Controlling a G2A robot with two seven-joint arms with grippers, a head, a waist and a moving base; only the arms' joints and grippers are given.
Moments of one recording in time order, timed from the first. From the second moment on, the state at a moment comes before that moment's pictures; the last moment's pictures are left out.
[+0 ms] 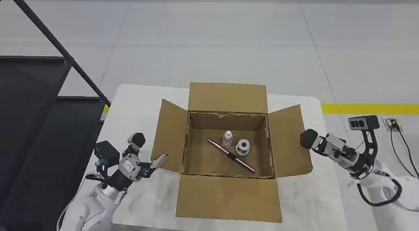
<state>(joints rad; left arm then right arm) 1.39 -1.23 -1.63 -1.69 1.07 -0.69 0.08 -1.16 -1.03 1.66 -1.46 0.63 -0.48 1.15</state>
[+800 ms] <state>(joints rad) 1.40 -1.21 -1.69 -1.77 1.02 -0.64 0.12 -1.17 -1.02 1.59 -1.36 0.37 -0.44 1.05</state>
